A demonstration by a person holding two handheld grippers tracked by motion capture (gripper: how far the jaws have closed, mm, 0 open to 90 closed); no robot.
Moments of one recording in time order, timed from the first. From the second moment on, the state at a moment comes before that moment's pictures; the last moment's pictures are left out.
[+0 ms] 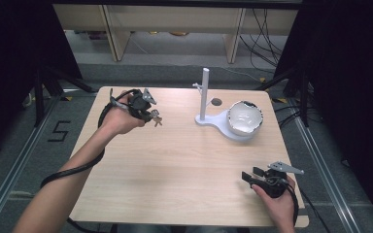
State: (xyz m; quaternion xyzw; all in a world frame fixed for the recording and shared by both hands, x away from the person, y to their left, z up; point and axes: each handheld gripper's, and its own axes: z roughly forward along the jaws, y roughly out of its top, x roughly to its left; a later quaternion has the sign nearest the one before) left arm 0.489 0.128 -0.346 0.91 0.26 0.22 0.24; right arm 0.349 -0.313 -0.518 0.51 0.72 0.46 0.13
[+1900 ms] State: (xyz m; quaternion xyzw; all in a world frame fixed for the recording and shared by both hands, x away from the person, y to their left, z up) left arm 0.543 0.023 -0.291 0.88 0.20 0.25 0.33; right arm 0.349 -0.313 -0.518 0.52 0.71 0.46 0.13
